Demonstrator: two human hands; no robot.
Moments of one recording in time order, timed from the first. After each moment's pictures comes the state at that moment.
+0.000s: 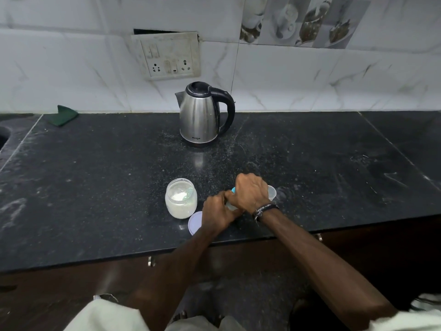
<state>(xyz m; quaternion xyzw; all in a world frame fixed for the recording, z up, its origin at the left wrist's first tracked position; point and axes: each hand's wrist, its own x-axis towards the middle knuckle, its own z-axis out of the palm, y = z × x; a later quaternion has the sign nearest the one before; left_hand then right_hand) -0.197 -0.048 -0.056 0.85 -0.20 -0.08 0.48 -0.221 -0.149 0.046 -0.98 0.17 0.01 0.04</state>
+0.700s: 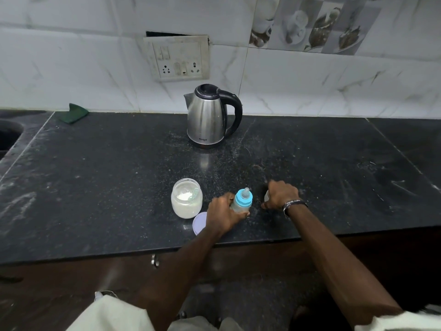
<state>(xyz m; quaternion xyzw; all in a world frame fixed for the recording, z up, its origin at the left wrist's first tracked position) -0.196 -0.047 -0.054 0.86 -0.19 -0.10 0.46 -0.223 -0.230 0.027 -0.95 0.25 0.21 0.00</state>
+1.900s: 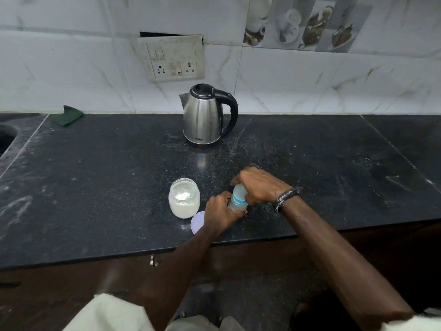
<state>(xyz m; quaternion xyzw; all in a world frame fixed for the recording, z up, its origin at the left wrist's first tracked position) -0.194 -0.046 -0.054 0.86 -0.20 -0.08 0.46 -0.218 -0.171 0.090 -0.99 -0.02 0.14 0.03</state>
